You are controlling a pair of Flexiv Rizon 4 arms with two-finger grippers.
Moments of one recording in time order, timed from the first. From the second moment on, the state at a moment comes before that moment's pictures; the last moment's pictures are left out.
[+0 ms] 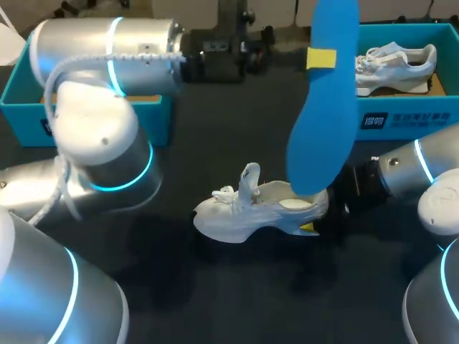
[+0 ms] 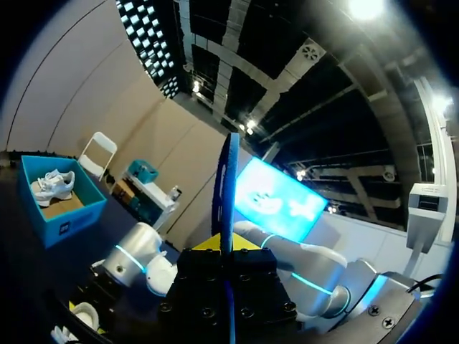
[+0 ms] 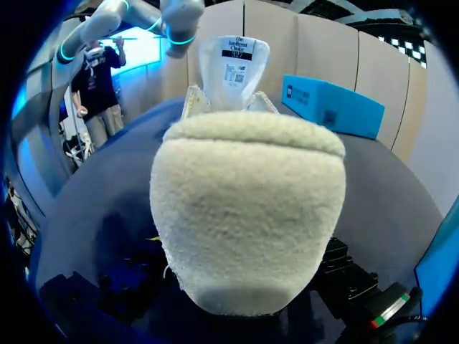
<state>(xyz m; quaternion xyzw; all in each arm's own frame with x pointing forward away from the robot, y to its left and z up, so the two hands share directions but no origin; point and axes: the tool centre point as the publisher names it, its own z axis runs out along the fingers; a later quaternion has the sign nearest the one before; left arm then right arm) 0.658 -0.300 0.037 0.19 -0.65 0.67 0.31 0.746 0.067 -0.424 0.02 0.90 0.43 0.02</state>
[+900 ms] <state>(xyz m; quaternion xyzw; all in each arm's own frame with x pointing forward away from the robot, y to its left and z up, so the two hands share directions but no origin) 0.620 -0.254 0.039 0.21 -0.62 0.69 0.30 0.746 0.067 -0.424 0.02 0.90 0.43 0.02</state>
